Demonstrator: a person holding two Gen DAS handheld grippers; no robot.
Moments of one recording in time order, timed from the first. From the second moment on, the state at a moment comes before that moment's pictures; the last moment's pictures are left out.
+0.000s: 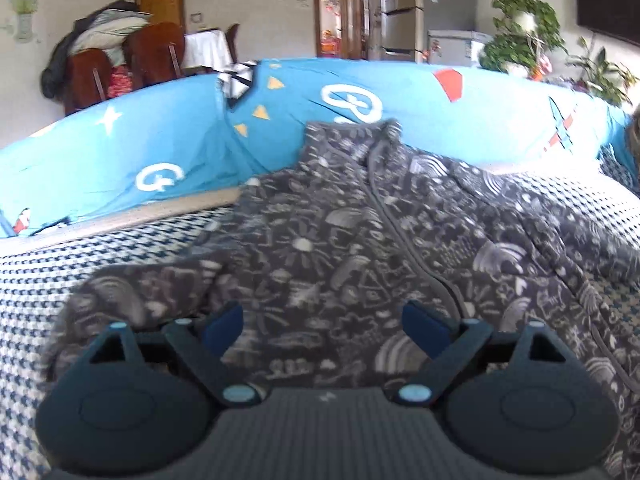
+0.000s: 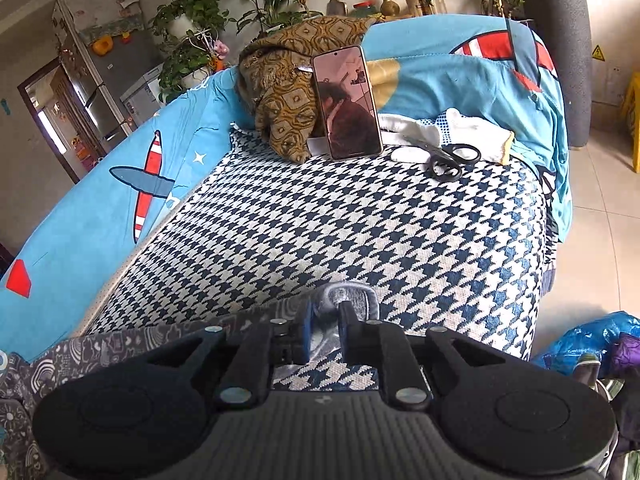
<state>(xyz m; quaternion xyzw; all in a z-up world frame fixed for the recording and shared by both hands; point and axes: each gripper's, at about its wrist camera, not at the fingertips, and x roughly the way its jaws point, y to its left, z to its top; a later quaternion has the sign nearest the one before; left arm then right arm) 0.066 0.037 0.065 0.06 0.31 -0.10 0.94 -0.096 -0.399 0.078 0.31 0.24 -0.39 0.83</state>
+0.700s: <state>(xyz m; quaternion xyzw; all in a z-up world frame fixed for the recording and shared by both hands) 0.019 0.146 0.086 -0.04 0.31 0.04 0.95 -0.033 -0.301 0.055 0.28 0.32 -0.18 0.89</state>
